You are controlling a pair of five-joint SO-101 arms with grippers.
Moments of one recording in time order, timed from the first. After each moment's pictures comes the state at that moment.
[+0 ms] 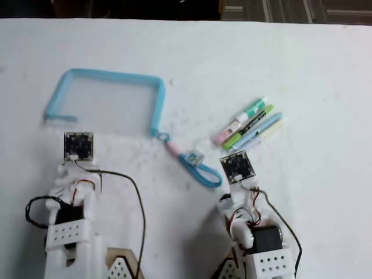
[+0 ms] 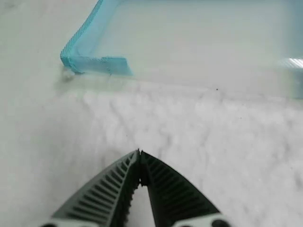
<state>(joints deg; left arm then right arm) -18.9 -63.1 96.7 16.8 -12.4 -10.5 -102.5 96.4 72.7 12.5</state>
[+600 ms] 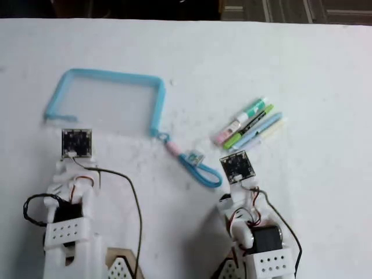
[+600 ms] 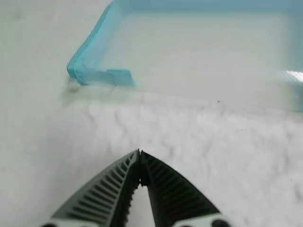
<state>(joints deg) -18.9 -63.1 93.7 17.2 -12.4 -10.5 -102.5 96.4 72.7 12.5</state>
